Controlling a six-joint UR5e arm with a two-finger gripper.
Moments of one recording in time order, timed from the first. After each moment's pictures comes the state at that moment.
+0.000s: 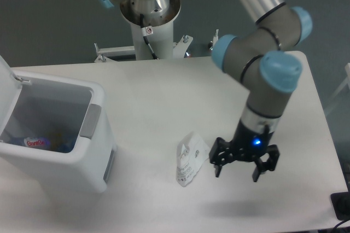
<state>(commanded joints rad) 2.50 -2.11 -1.49 -0.96 1.37 0.69</state>
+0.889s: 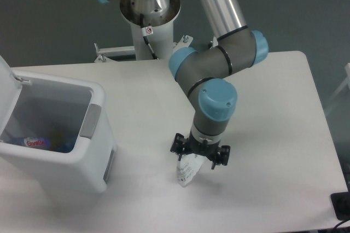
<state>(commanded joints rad) 2.41 -2.07 -1.62 -0.98 1.44 0.69</state>
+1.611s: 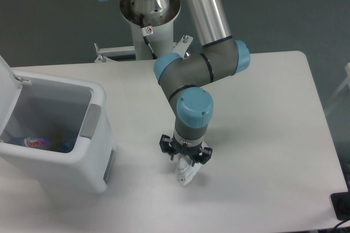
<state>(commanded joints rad) 2.38 -2.12 -1.57 -0.94 1.49 0.69</state>
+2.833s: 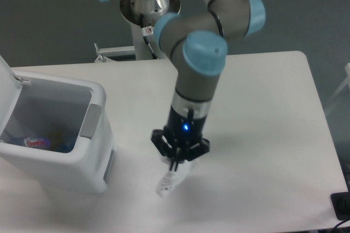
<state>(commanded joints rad) 2.39 -1.86 -1.45 -0.95 1.06 0.41</state>
